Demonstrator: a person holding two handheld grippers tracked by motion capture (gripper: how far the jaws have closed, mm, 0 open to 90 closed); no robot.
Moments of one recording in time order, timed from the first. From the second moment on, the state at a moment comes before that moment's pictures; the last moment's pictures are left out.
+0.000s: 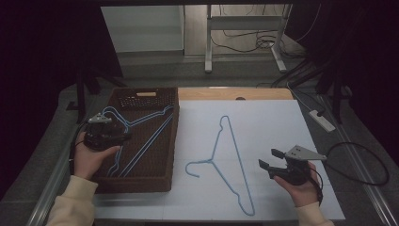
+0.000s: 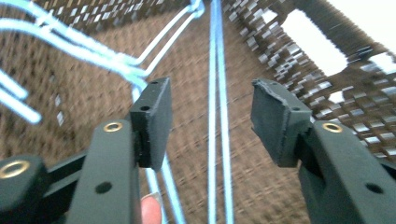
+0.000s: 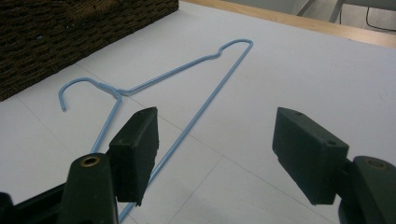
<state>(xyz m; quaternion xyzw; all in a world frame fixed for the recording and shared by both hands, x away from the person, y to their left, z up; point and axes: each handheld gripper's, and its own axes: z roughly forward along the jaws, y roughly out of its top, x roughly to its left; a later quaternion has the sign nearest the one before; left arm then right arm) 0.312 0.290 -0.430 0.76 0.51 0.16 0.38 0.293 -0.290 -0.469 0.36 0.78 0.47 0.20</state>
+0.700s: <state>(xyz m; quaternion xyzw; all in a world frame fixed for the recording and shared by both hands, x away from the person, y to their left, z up) 0.254 0.239 -0.420 0.76 0.41 0.15 0.48 0.299 -0.283 -0.470 0.35 0.79 0.47 0.19</state>
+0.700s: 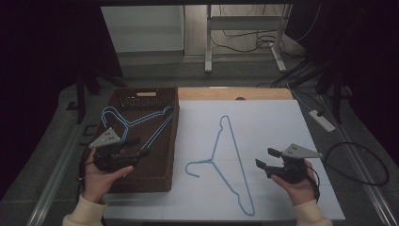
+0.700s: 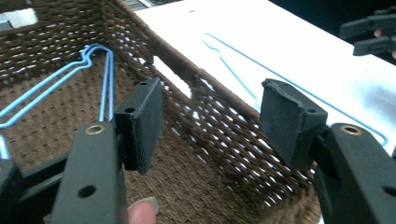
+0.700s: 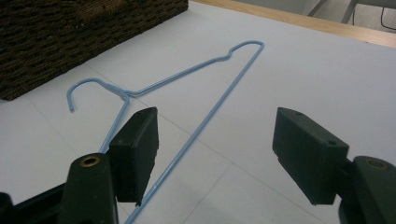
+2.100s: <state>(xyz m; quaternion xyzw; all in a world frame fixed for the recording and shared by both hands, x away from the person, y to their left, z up) 0.242 0.224 -0.438 0.77 0.40 0.14 0.47 0.379 -0.219 -0.474 0.33 0.85 0.39 0.14</state>
